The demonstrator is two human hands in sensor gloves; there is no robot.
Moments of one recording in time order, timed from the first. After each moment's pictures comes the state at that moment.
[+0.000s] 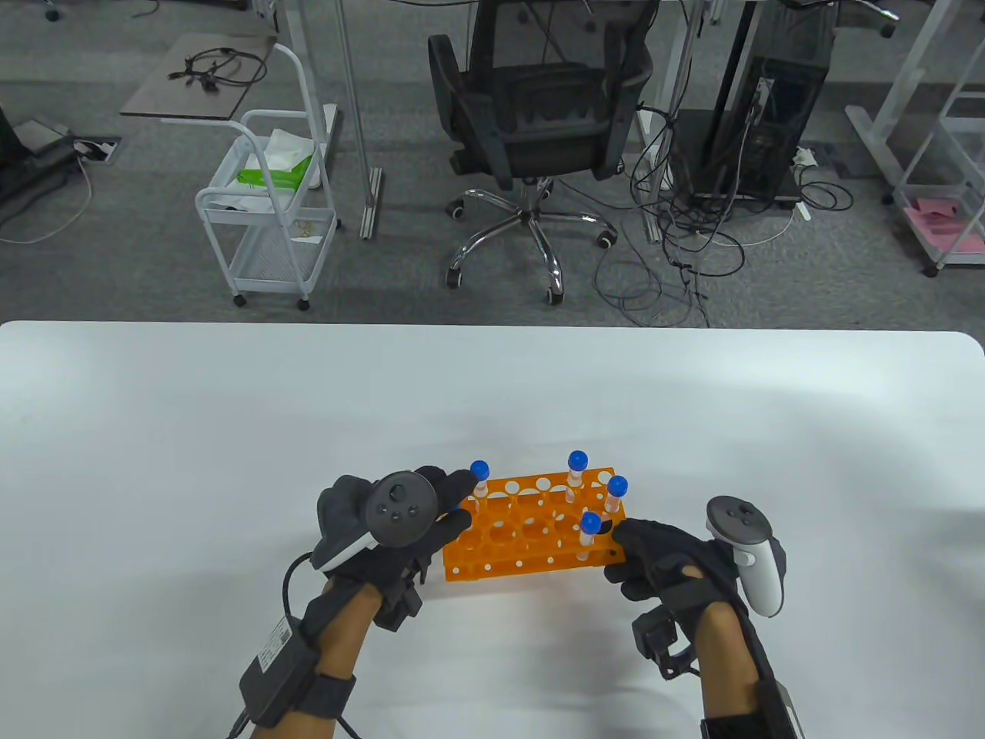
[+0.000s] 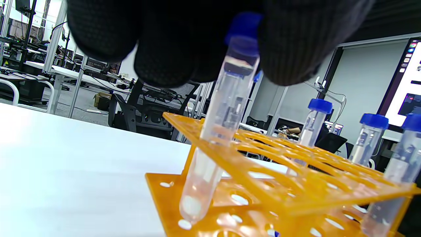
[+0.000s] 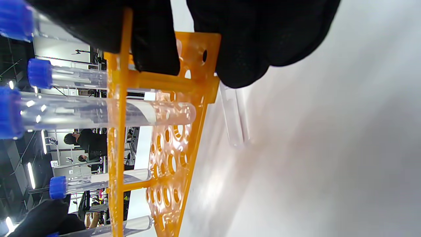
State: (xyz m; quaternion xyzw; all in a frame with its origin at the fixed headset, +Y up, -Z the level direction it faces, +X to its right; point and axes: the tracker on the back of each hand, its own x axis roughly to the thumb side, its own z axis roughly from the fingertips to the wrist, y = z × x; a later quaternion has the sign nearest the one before) left_hand -0.126 -0.646 -0.332 0.05 -0.18 0.18 0.97; right_hand 0.224 -0.735 -0.335 -0.09 0.26 0.77 0.58
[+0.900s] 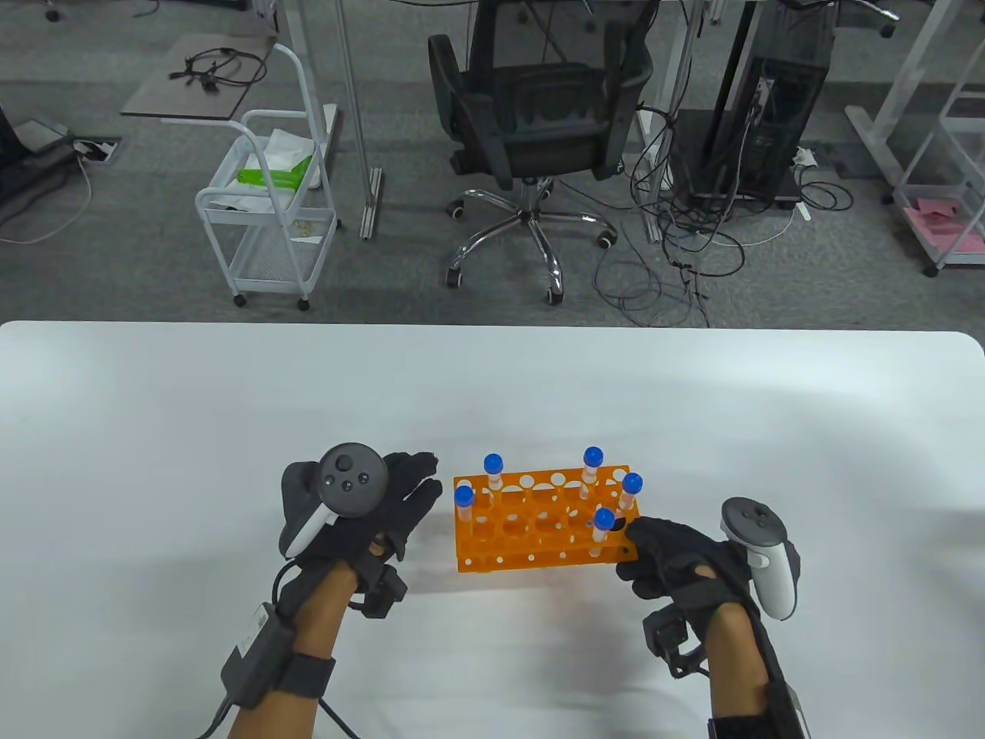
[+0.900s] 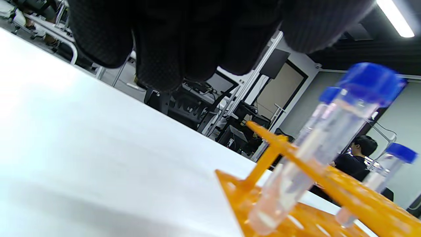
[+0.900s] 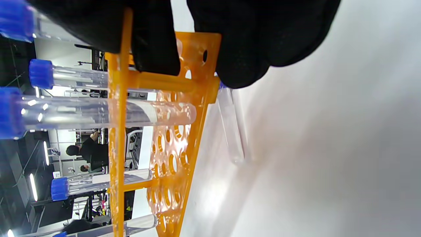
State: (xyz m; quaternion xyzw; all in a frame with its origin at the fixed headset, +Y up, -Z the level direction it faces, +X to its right) left_hand -0.173 -0.669 -0.360 0.00 -0.08 0.29 0.95; right_hand 0.242 -0.731 -0.332 -0.11 0.24 0.76 0.59
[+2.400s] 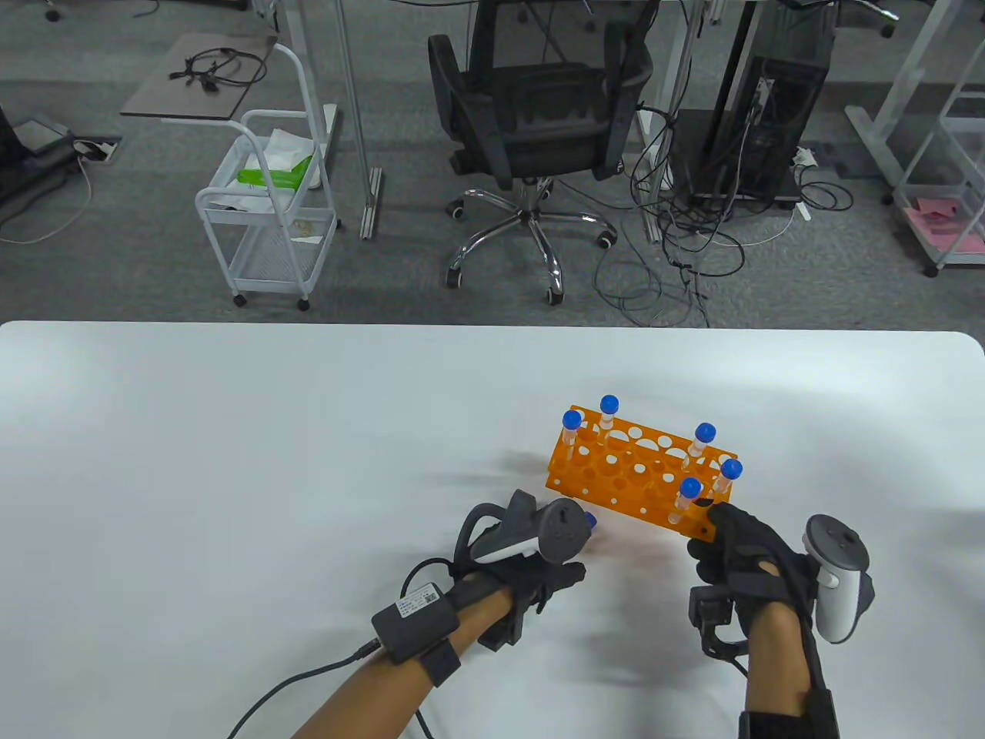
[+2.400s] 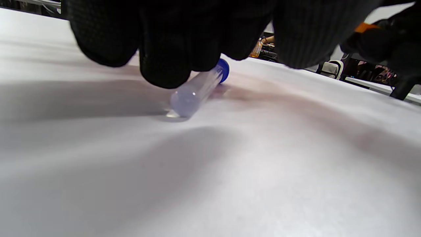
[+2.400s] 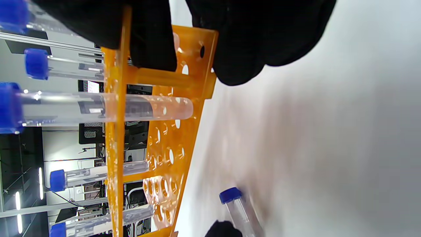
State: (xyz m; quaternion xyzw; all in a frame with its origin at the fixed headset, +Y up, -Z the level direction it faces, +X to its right) left_hand 0.028 -0.750 -0.365 -0.11 -0.27 0.09 0.95; right_hand 0.306 -0.730 -0.325 -0.24 0.12 0.73 0.63
